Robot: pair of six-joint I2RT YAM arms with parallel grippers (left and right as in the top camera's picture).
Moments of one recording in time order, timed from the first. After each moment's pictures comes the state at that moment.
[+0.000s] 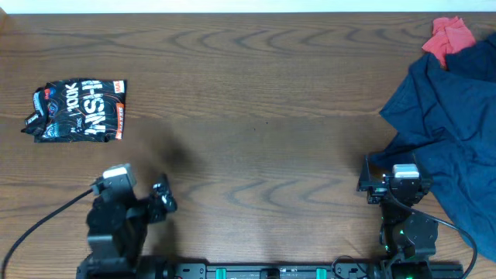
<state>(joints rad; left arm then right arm) 0.01 0.27 0.52 -0.78 -0.03 -0.25 0.07 0.04 0.01 -0.06 0.10 -0.14</state>
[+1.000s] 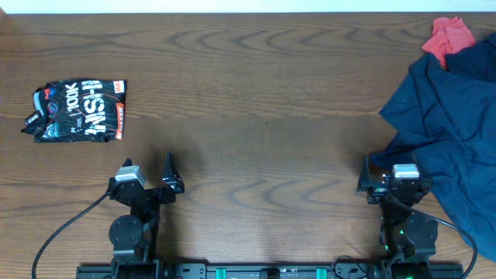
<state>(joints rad) 0.02 0.01 0.02 -0.11 -0.01 -0.25 0.07 0.04 0.01 -0.07 0.10 -0.14</state>
